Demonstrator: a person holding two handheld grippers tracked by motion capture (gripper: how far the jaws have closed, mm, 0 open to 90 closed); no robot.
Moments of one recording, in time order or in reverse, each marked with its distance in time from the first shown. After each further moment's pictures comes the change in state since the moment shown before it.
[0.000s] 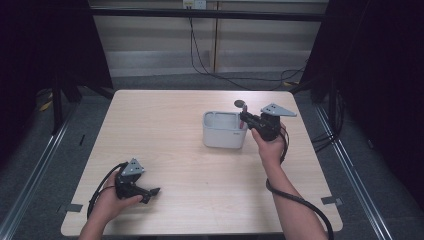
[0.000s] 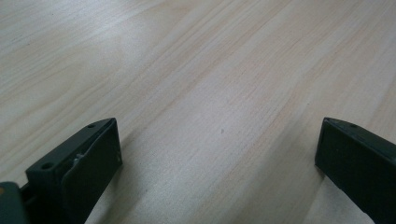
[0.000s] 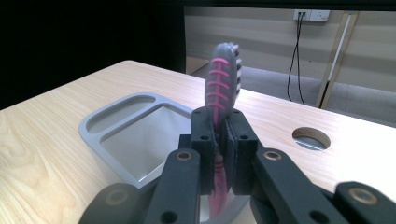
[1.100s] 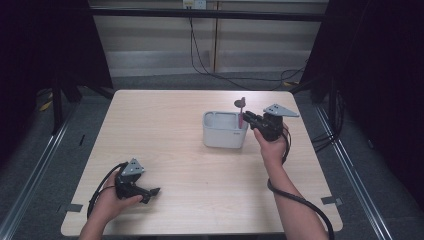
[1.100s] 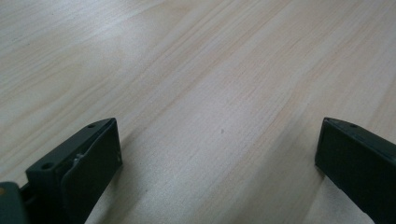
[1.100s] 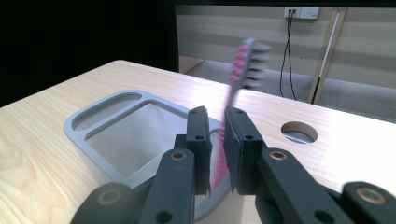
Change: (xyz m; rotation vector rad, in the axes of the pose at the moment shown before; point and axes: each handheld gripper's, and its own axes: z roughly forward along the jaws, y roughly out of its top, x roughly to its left) left arm 0.000 0.000 0.000 0.003 0.001 -0.003; right arm -0.007 -0.003 -0.003 0.002 -0.032 0.013
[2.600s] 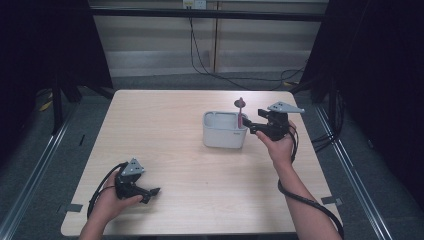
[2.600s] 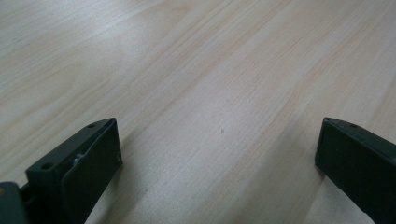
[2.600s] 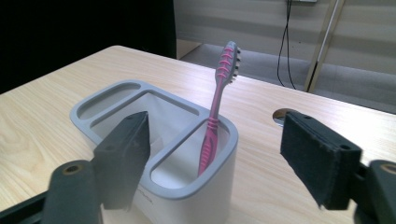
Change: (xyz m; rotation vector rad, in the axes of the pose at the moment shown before) left arm 0.000 0.000 0.000 -0.002 0.000 0.003; right arm -0.003 0.014 -0.017 0.084 -0.009 -0.007
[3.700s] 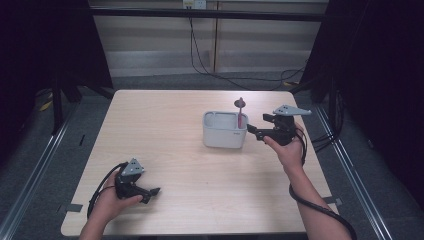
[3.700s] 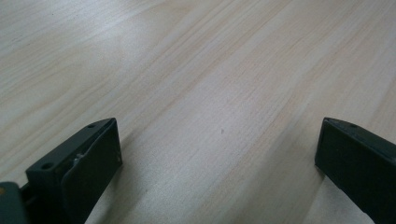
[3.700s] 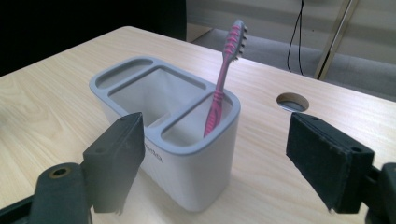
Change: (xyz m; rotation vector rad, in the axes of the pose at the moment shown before) left arm 0.000 0.000 0.000 -0.001 -0.001 0.000; right arm -0.004 -0.003 -0.022 0.068 0.045 -0.029
